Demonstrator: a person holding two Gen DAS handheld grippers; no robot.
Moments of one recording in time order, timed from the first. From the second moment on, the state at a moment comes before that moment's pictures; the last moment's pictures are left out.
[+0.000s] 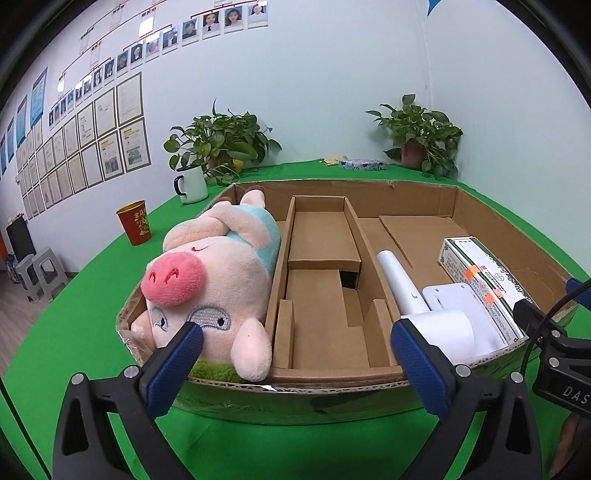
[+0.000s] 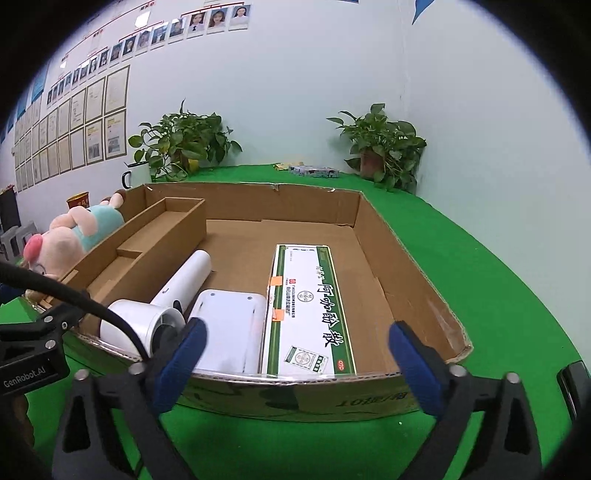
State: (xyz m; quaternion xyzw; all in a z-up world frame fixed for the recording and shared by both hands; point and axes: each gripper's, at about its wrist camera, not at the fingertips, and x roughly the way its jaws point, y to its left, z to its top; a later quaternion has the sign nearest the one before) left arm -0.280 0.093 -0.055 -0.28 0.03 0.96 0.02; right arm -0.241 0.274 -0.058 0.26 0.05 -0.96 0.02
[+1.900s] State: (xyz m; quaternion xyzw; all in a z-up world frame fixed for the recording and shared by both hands) left arm -0.282 0.098 -0.055 -0.28 0.03 0.96 0.02; right arm -0.241 0.276 -0.058 0.26 0.05 -0.96 0.03
